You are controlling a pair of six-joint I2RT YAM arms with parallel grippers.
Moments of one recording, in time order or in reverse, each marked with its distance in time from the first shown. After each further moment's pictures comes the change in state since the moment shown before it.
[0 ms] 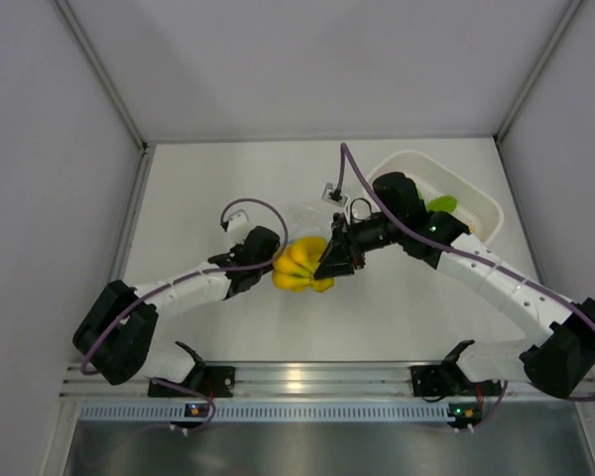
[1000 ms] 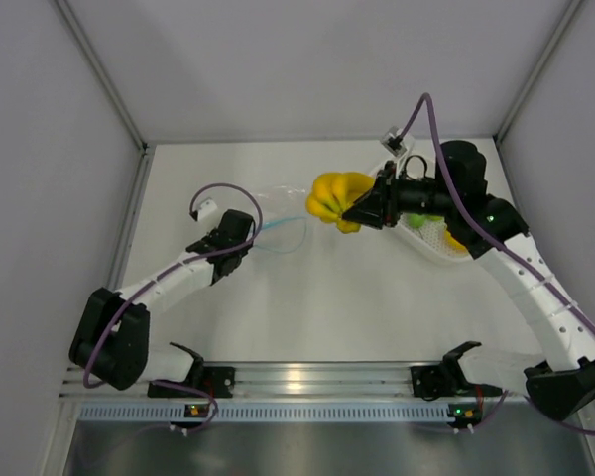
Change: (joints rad) left arm 0.208 -0.016 0.062 -0.112 -0.061 0.065; right arm -0.221 -0.102 0.173 -0.039 0.134 0.055
